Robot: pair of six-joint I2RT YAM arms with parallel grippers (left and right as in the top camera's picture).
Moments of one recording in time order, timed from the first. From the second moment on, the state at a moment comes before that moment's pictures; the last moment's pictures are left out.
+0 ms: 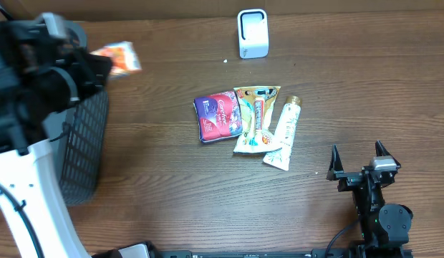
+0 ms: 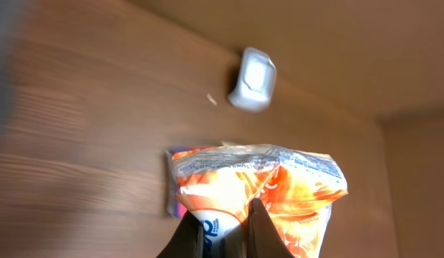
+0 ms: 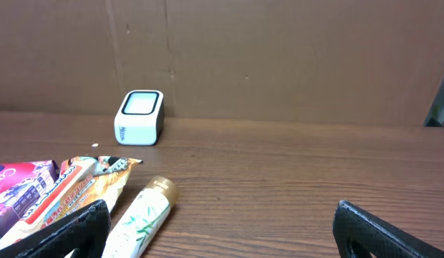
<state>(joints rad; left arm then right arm) 0.20 1.46 1.98 -1.33 0.51 -0.31 0.04 0.01 0.02 -0.04 -0.03 -0.01</state>
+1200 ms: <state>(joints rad) -0.43 2.00 2.10 -1.33 0.19 -0.47 0.04 0.01 0.02 -0.04 -0.03 -0.01</state>
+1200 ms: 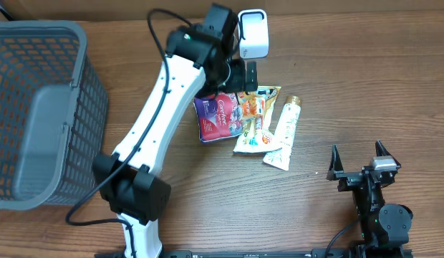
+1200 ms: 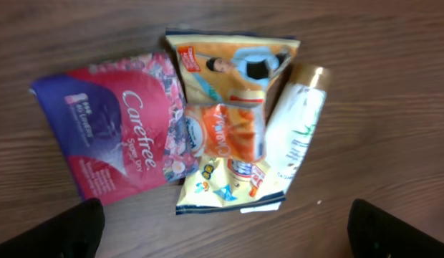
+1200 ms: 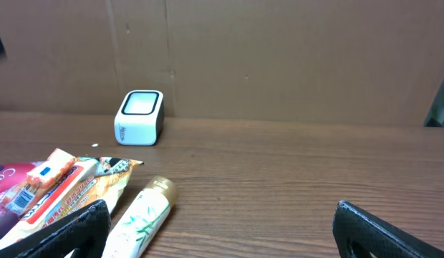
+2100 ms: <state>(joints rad) -0.73 1.30 1.96 -1.69 0.06 -0.58 0.04 0.01 0.02 -0.04 -0.03 -0.01</state>
